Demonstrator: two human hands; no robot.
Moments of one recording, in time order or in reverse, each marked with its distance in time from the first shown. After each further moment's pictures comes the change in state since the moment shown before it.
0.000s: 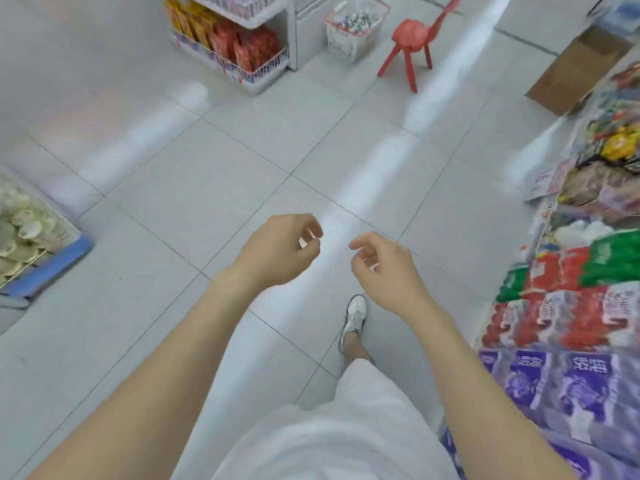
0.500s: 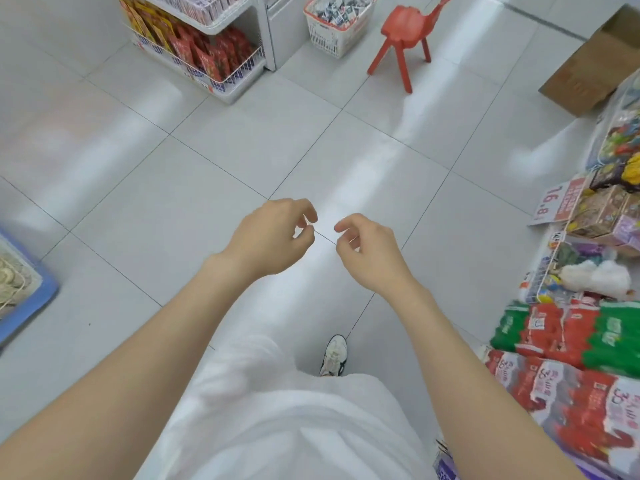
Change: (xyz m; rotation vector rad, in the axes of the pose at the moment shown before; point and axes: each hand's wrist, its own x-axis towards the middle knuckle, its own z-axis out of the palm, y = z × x) left_hand 0.356 0.055 -0.043 0.145 -0.029 -0.022; right_hand 0.332 0.029 -0.151 0.000 -0.052 0.064
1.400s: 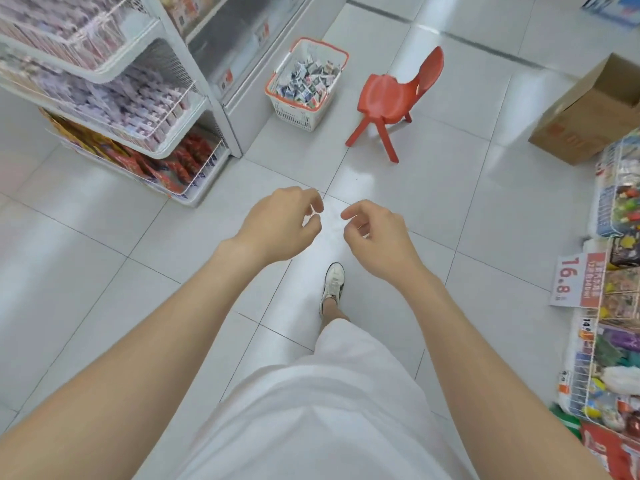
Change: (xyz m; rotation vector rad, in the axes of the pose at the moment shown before) left_hand 0.645 -0.107 -0.197 0.076 -0.075 0.169; right_hand 0.614 -0.109 -0.158 0.073 0.182 0.085
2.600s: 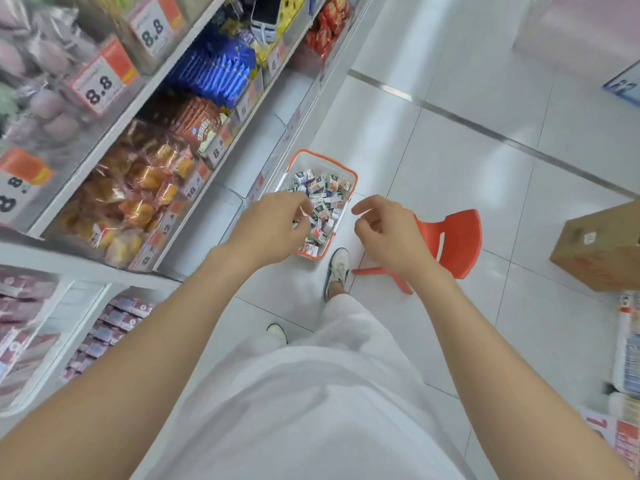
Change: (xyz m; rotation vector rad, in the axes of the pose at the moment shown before) left_hand 0.779 -0.253 -0.299 -0.122 -0.039 -0.020; right_hand 0.846 -0.200 -0.120 -0.158 0.035 0.027
